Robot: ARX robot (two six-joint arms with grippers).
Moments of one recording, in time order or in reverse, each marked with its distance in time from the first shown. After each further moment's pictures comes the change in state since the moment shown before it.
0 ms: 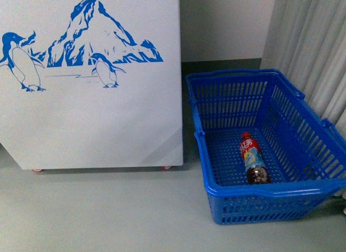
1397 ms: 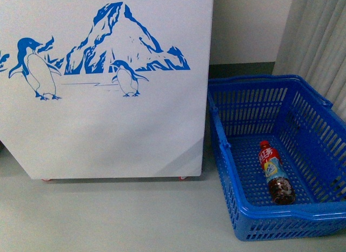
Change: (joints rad) left arm 0.000 0.000 0.000 0.000 0.000 0.000; right arm -0.134 0.215 0.004 0.406 -0.138 0.043
